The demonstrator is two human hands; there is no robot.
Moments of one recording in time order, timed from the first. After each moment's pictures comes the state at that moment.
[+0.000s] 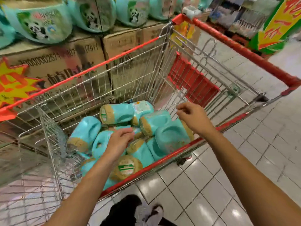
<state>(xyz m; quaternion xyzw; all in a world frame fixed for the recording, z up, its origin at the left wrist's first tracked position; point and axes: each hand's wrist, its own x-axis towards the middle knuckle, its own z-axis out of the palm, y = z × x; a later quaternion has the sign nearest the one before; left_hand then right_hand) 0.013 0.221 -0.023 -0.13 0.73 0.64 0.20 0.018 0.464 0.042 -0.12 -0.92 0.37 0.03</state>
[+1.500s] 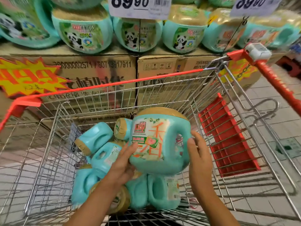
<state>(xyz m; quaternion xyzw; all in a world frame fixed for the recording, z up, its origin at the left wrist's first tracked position) -0.051 0.279 -0.043 -0.23 0.36 0.90 0.12 -0.064 0.465 0.028 -0.09 -0.76 0.64 0.03</state>
